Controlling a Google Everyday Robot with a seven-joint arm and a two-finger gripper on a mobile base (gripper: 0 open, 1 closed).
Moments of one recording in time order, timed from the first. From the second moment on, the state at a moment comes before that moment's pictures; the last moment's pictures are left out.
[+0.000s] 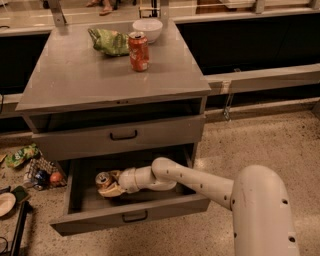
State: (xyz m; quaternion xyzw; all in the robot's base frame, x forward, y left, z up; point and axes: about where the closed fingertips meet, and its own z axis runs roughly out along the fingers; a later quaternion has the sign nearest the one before) arm 0.577 0.225 0.445 -0.56 0.57 0.44 0.42
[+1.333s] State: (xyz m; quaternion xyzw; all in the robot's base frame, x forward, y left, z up) arm 0.586 0.233 0.436 -0.55 0.57 0.45 0.42
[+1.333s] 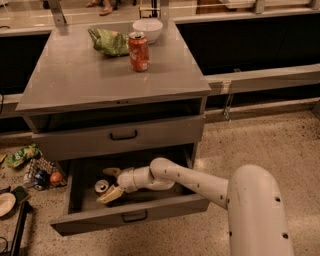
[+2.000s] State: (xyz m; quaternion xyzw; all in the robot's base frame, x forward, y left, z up) arm 0.576 0.185 0.491 -0.50 0.58 0.46 0.44
